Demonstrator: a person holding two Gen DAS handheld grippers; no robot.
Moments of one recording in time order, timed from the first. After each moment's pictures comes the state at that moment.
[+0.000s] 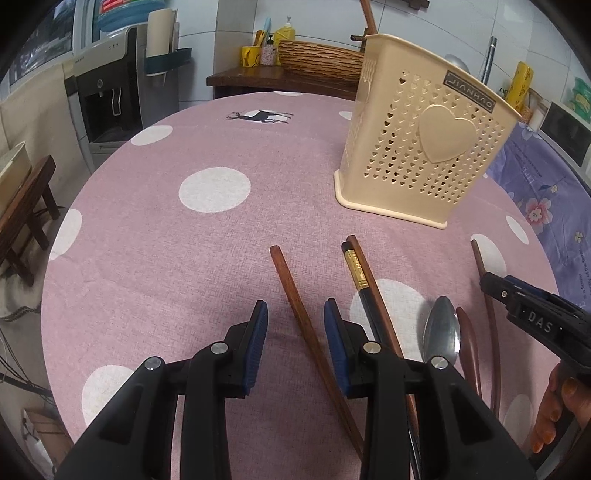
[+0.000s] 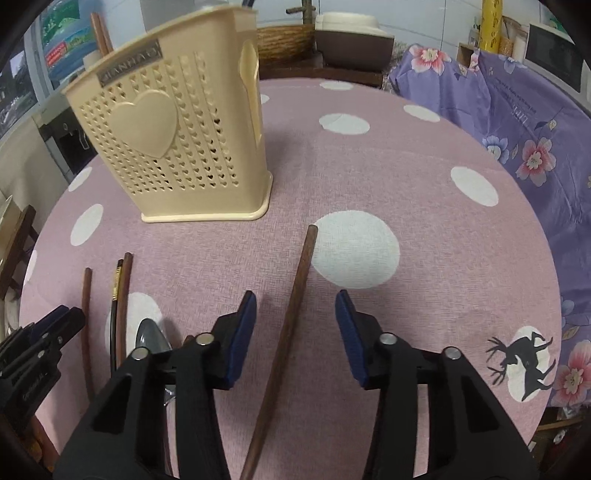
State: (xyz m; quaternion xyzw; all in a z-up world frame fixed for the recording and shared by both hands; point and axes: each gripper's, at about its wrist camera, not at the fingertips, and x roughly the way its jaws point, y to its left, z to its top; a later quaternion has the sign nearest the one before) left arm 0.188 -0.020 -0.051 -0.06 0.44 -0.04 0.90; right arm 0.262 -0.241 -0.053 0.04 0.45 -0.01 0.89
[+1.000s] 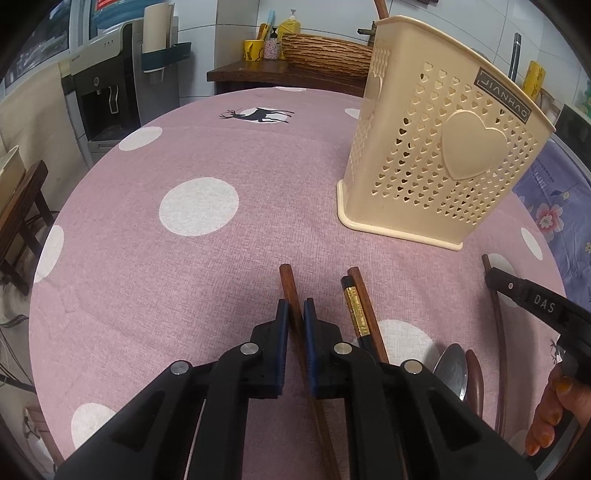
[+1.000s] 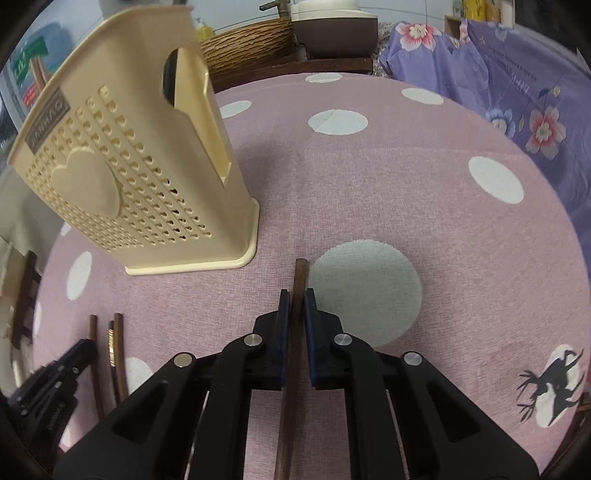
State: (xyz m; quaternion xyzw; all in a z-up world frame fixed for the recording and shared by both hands) left arm 0.223 -0.030 -0.054 -0.06 0.45 -0.02 0.89; right arm 0.305 -0.266 -0.058 0.13 0.45 0.00 0.88
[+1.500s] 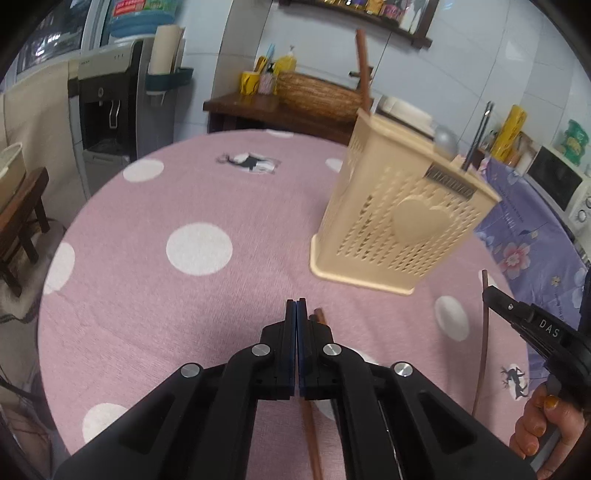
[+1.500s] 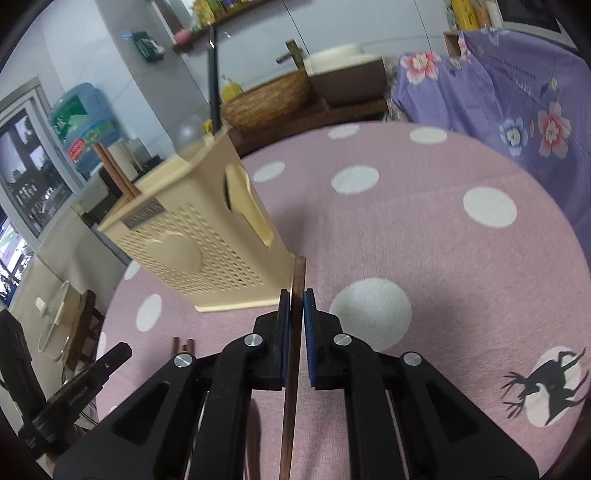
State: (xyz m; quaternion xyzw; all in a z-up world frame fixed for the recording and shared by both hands) left arm 0.200 -0.018 -0.002 -0.11 0.38 -0.06 0.92; right arm 0.261 -0.291 0.004 0.18 0.34 0.06 0.92
